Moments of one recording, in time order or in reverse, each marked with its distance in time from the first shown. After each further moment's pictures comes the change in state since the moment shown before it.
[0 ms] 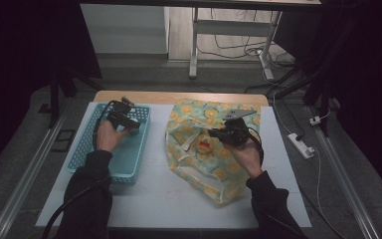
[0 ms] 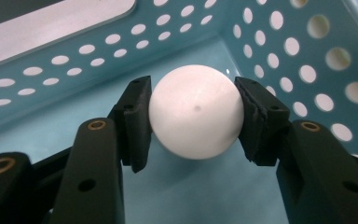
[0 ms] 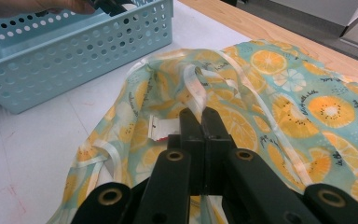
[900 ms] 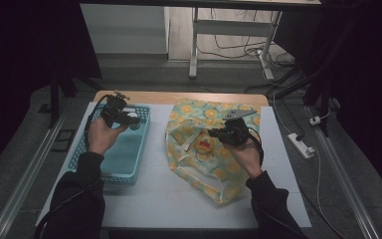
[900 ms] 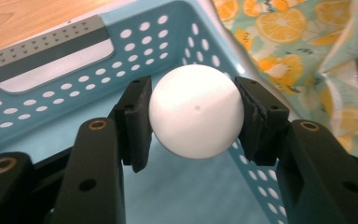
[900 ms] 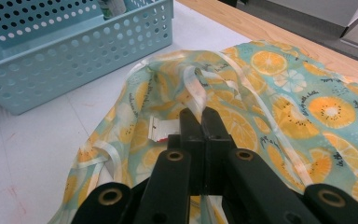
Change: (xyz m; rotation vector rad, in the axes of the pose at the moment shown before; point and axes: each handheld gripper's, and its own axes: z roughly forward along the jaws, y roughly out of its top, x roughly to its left) left arm -0.017 -0.002 -0.059 -0.119 -0.073 0.057; right arm 0.000 0.000 0.000 -0.004 0.001 0.001
